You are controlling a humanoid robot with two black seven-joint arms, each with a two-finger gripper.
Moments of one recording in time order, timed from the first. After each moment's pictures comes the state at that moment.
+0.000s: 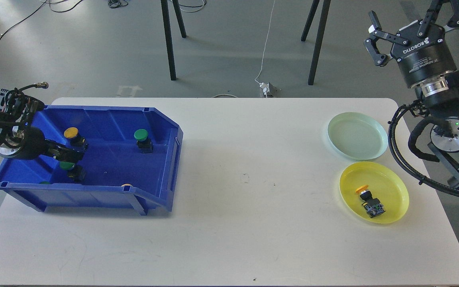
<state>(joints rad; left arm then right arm) -1.02 0.72 0.02 -0.65 1.76 -0.49 -0.49 0.73 -0.51 0.82 0.98 0.03 0.48 0.49</state>
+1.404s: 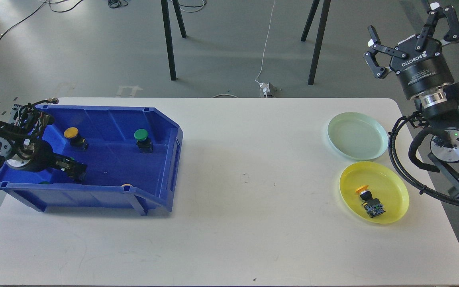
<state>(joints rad) -0.98 0.64 0.04 -0.56 1.75 -0.49 -0.49 0.68 -0.51 0.82 0.98 0.03 0.48 0.49</state>
